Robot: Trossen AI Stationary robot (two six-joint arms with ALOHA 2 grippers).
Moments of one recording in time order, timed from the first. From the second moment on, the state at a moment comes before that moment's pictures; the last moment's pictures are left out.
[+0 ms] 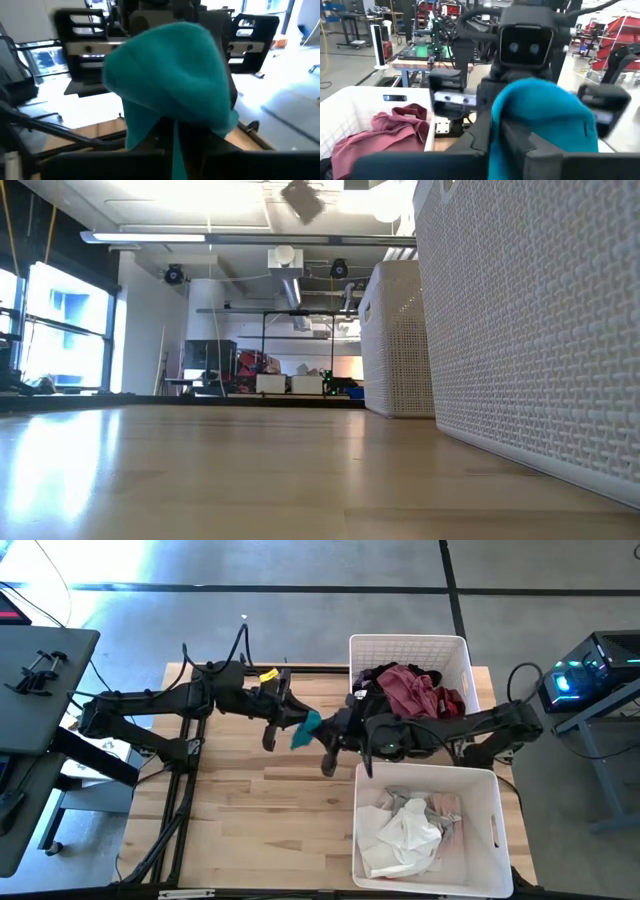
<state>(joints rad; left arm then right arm) 0.09 1.26 1.25 -0.05 0.22 -0.06 0.23 1.60 1.50 -0.02 0.51 0.13</state>
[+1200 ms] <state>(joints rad) 0.15 1.27 1.21 -0.29 0.32 0.03 0.19 1.61 1.50 -0.54 0.42 0.66</state>
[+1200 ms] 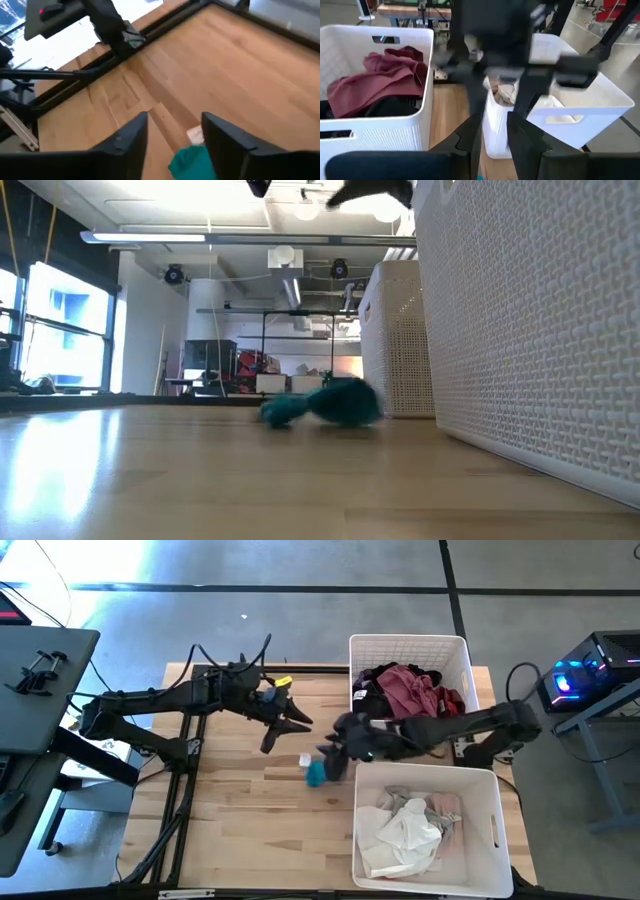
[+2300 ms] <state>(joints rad) 0.17 0.99 1.33 -0.58 0.03 -0.02 0.03 2.23 1.68 -0.73 0.01 0.29</state>
